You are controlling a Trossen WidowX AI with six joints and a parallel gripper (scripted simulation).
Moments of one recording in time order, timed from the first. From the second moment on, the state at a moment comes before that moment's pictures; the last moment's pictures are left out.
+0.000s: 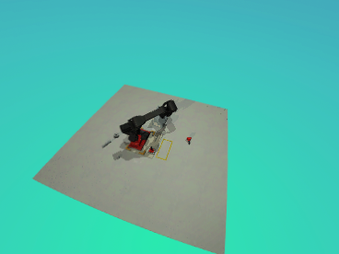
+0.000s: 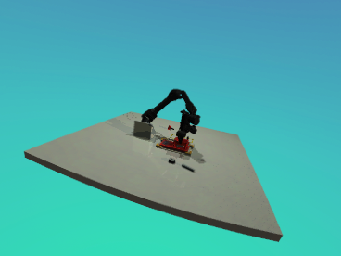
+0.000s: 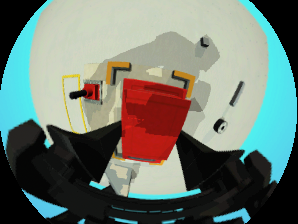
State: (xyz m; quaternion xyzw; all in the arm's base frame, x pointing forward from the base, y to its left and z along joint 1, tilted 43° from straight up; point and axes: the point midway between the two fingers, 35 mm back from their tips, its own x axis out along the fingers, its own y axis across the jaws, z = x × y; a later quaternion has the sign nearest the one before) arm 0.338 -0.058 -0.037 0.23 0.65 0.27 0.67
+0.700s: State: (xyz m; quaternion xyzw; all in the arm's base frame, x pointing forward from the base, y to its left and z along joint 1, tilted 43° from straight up) arm 0.340 -0.054 -0.042 0.23 0.65 0.27 0.67
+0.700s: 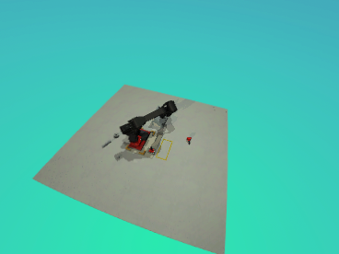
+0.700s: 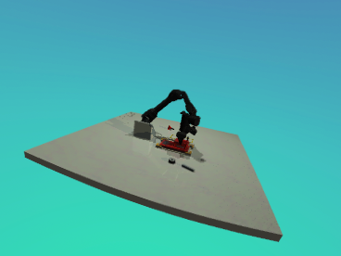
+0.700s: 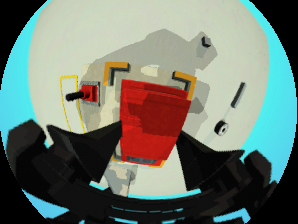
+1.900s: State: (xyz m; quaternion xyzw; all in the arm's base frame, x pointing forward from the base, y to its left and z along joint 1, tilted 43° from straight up) arm 0.341 -0.044 -0.053 0.23 0.65 0.28 0.67
